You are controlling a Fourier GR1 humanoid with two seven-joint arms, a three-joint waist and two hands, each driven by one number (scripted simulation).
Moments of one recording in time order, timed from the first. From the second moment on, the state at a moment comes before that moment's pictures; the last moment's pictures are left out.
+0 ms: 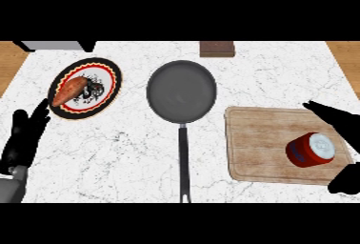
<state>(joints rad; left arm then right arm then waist) -0.12 0.54 -0.09 -1.29 0.16 0.24 0.21 -0.14 -0.84 0.21 -1.81 0.31 0.45 0.48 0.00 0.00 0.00</state>
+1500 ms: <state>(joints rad) -0.13 0.41 0.08 -1.32 -0.02 0.12 0.26 -0.13 -0.55 0.10 -1.59 0.74 0.57 0.28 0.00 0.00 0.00</state>
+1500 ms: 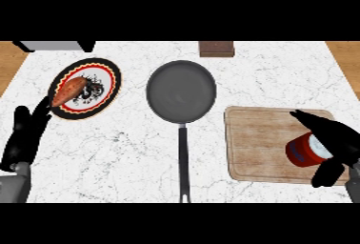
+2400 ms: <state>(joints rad) -0.12 0.38 0.15 -1.29 -0.07 0.06 0.21 -0.19 -0.52 0.06 -1.44 0.93 0.40 0.02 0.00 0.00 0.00</state>
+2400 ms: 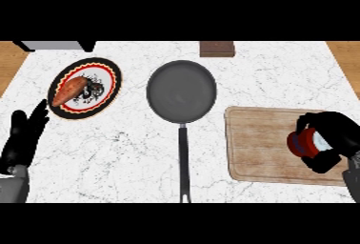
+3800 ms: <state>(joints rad) -0.15 0.35 0.14 -1.29 -0.10 0.05 0.23 -0.88 -0.32 -0.08 -0.76 0.74 0.13 -0.57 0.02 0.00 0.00</state>
